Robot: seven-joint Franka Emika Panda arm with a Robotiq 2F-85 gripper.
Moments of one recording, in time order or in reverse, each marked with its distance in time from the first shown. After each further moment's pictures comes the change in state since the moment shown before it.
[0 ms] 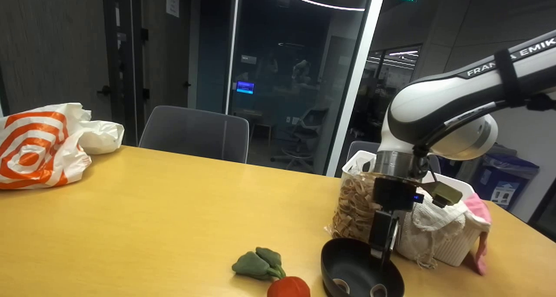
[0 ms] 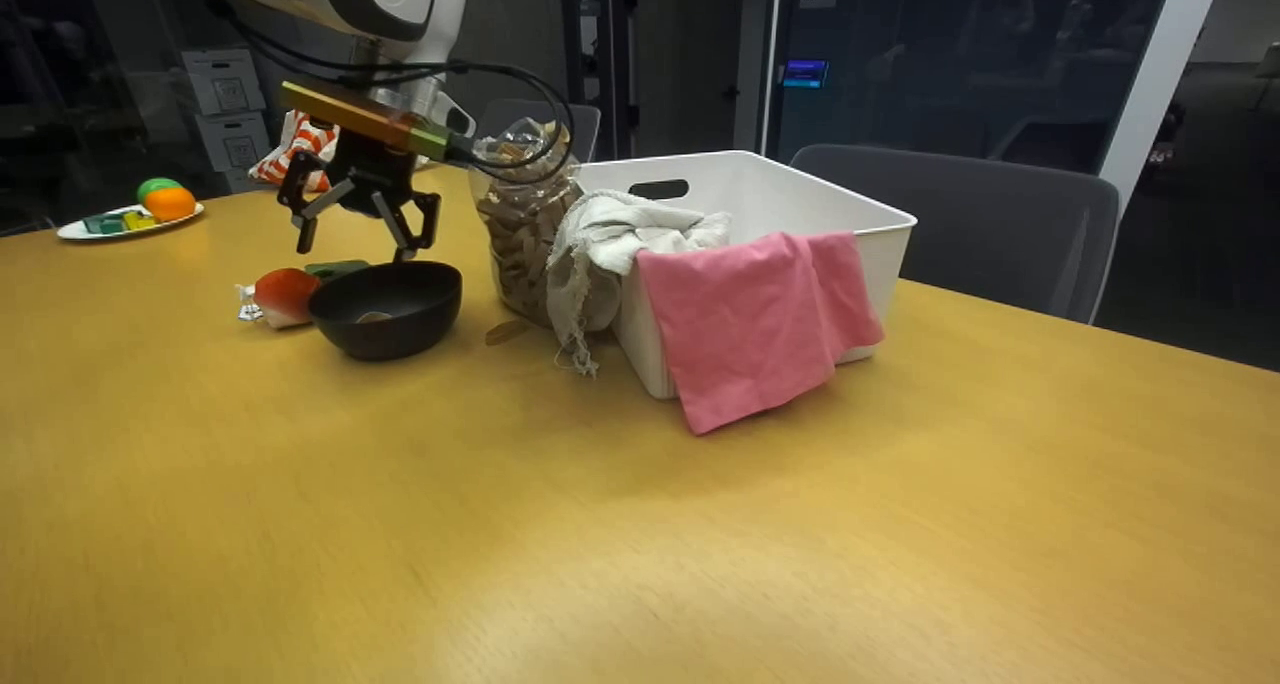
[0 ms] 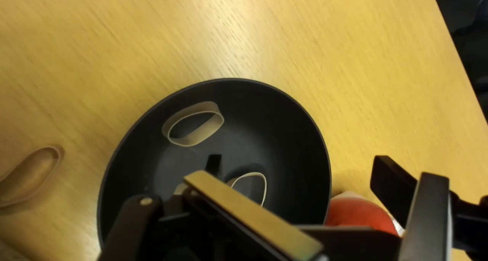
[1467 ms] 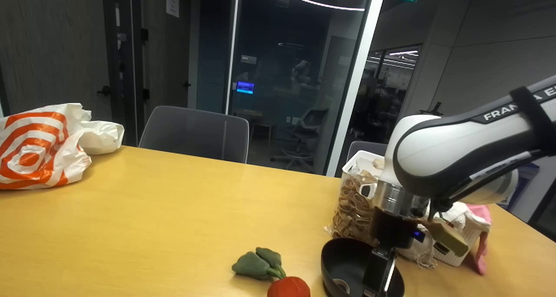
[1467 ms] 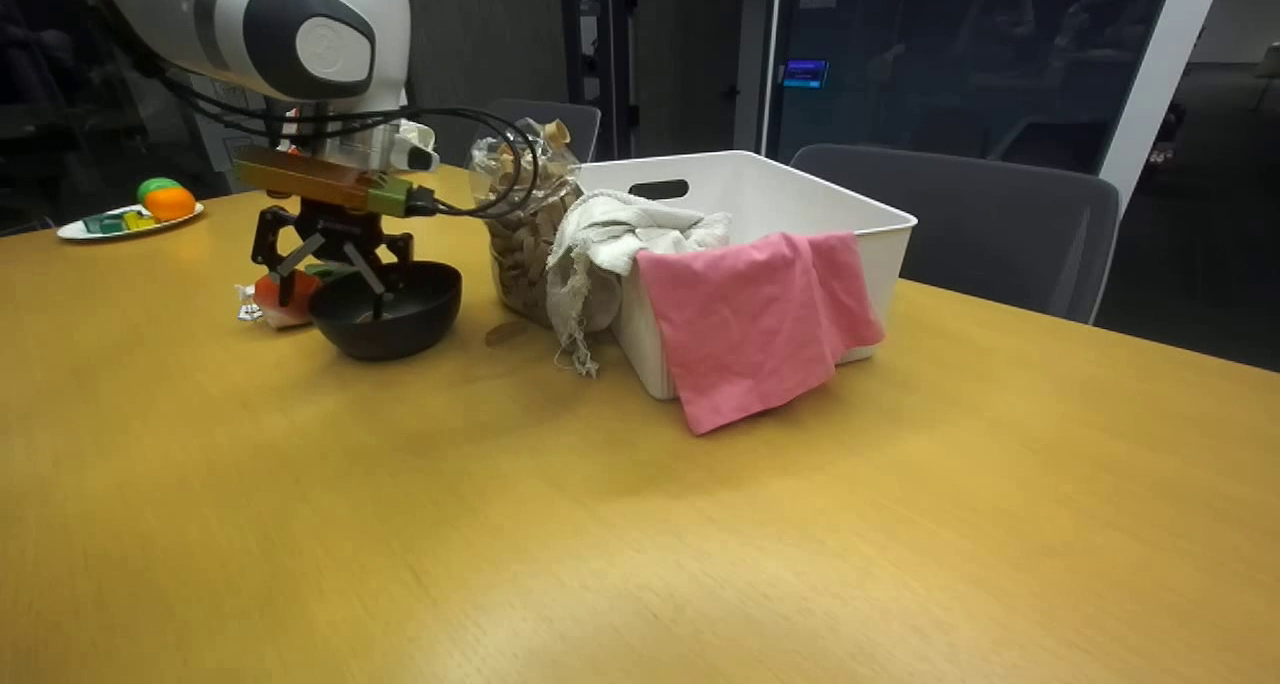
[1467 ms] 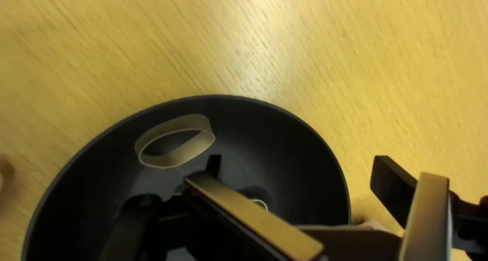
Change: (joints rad) arm 0.039 -0.059 0.041 -0.223 0.004 0.302 0.002
